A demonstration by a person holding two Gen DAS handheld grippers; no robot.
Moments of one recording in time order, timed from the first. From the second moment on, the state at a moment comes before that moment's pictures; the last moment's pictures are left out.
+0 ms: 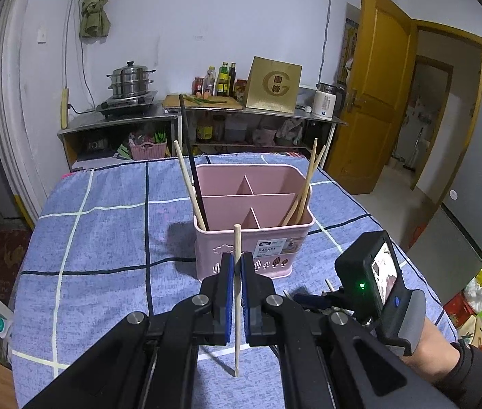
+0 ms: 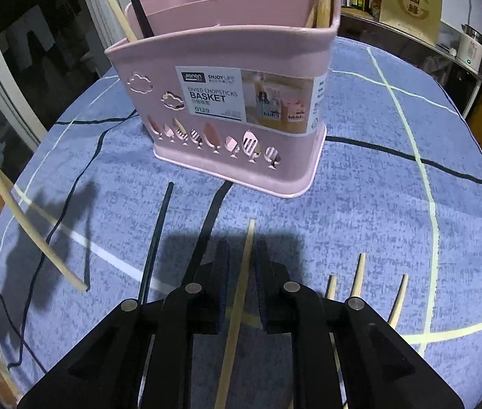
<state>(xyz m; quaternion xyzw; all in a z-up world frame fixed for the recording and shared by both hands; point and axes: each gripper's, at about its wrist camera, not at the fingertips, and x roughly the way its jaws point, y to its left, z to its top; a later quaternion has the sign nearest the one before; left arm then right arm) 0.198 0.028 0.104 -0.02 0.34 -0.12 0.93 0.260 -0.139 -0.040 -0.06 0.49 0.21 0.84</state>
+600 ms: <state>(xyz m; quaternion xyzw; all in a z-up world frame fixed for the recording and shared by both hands) 0.191 0.026 0.120 -0.02 0.32 -0.13 0.94 0.227 -0.159 0.065 -0.01 0.37 0.25 0.90</state>
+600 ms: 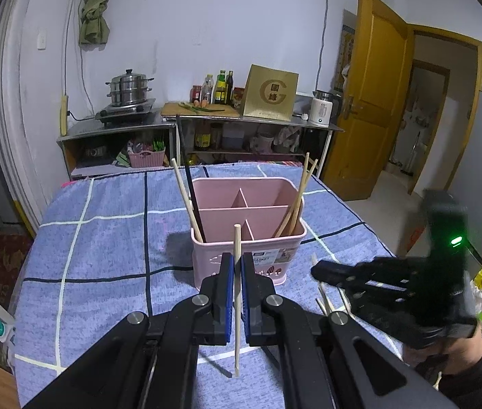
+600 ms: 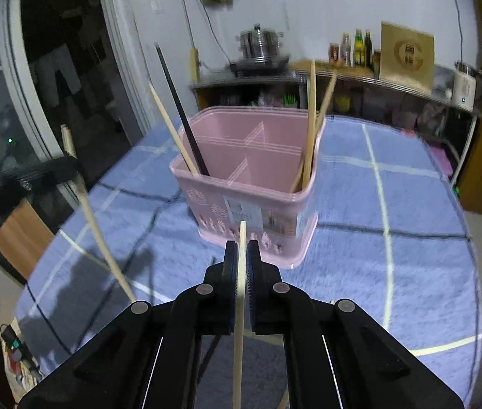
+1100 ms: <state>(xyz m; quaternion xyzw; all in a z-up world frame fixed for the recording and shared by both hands) 0.176 0.022 0.147 -0.01 0.30 -0.13 0.94 0.197 -0.171 0.108 0.00 0.30 0.25 0.92</state>
